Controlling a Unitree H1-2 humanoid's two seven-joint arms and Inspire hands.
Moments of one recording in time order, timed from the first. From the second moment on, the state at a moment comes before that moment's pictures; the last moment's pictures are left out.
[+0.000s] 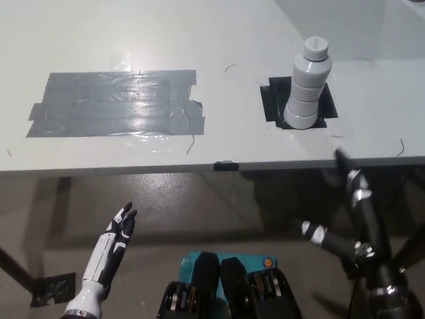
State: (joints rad) left_arm -0.09 0.15 -0.04 0.24 0.11 -0.17 -0.04; right_arm -0.13 -0.07 0.05 -0.04 -0.18 -0.33 -0.05
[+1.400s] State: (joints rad) left_arm -0.10 0.15 -0.04 0.25 0.11 -0.19 -0.04; right_arm -0.81 -0.09 -0.09 0.86 -0.09 -0.10 -0.06
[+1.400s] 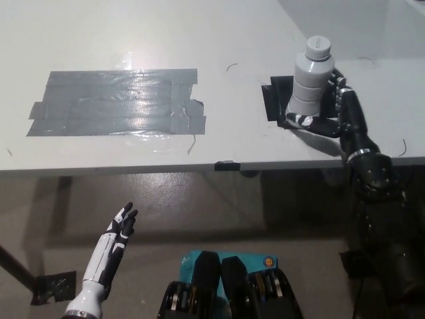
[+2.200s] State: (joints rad) left_arm -0.10 0.15 -0.04 0.24 0.11 -0.19 -0.04; right_arm -1.02 -0.09 -0.15 1.26 -0.04 -0.20 -0.14
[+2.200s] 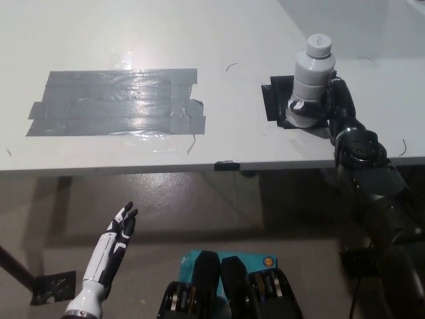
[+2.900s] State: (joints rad) left_arm -0.10 0.15 -0.04 0.23 0.11 -0.18 -0.04; right_arm -1.04 -0.09 -0.10 1.28 -0.05 -0.26 -0.27
